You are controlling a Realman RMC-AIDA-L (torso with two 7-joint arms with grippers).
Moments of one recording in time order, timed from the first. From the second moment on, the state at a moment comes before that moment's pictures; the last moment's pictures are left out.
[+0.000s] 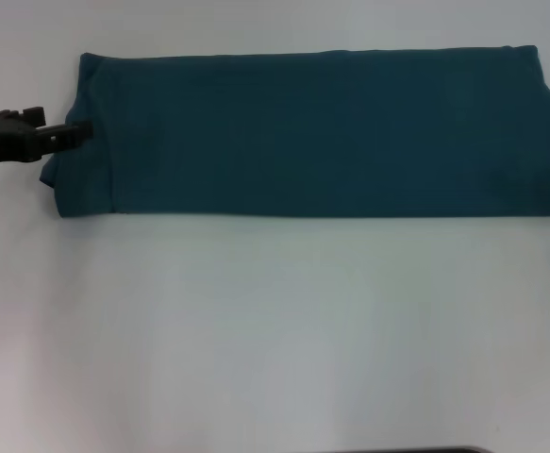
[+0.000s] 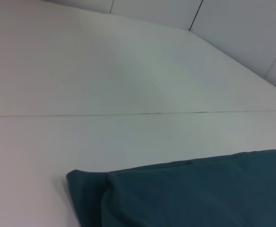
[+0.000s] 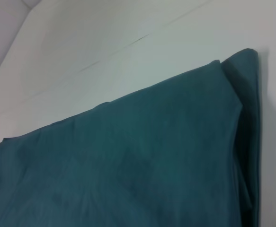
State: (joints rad) left arm -0.41 -2.15 -2.53 -0.95 -0.99 1.29 -1.81; right arm 0.40 1.93 -0.32 -0.67 -2.35 -1.49 2.03
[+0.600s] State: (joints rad) left arm -0.42 -2.15 -2.53 -0.94 -0.98 1.28 -1.81; right arm 0.42 1.94 -0.34 -0.63 -2.35 -1.42 2.03
